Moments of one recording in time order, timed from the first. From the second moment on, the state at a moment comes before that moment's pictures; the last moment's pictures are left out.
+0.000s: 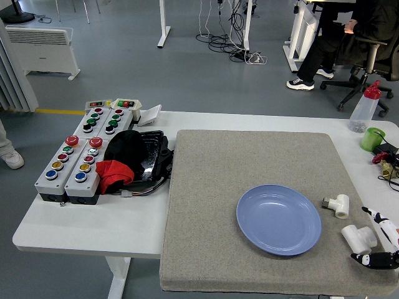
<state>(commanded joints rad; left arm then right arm) -0.25 0.00 -1.34 -0.27 1.50 0.08 0.52 0.05 -0.30 1.44 1.48 -1.84 0.09 -0.26</state>
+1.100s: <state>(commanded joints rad) -0.25 0.00 -1.35 -0.27 1.50 0.08 0.52 0.05 -0.30 1.47 1.49 -1.75 0.02 -0.27</state>
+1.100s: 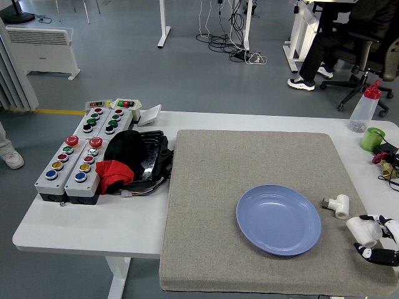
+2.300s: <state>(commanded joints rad) -0.24 0.00 -1.33 -0.27 1.48 0.08 0.52 0.39 -0.28 0.98 1.29 -1.89 -0.15 -0.11</state>
